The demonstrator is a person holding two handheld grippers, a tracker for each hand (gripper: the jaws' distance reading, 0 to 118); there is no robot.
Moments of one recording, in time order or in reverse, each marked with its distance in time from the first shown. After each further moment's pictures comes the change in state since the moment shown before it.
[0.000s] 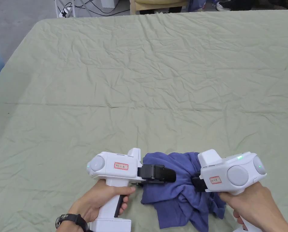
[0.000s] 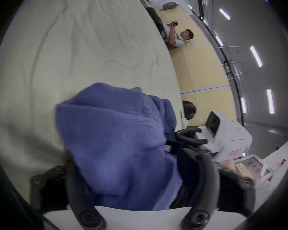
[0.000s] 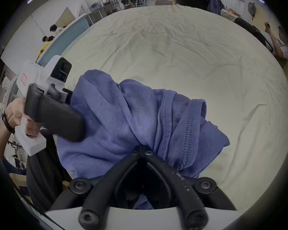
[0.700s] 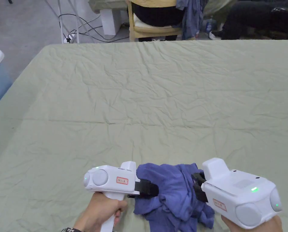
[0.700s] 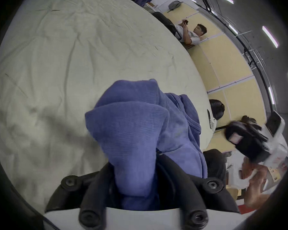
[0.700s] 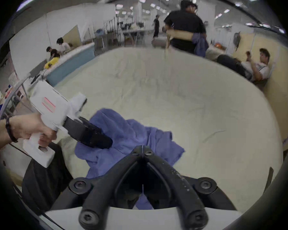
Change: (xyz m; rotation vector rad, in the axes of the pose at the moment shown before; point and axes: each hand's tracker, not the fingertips) left arm 0.041 -0.024 0.006 0.078 0.249 -0.093; right arm -0.046 -0.051 0.114 0.418 -0.180 0.055
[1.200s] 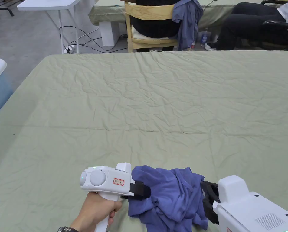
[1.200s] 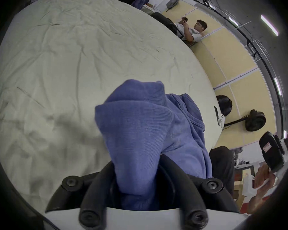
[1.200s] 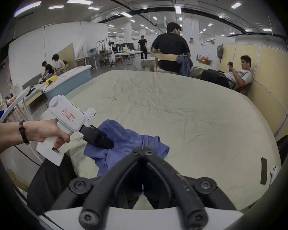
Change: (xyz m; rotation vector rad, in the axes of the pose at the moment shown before) left arm 0.004 0.005 0.020 0.007 0.092 -0.070; right arm -0.025 -0.020 0.066 0.146 -0.067 -0.040
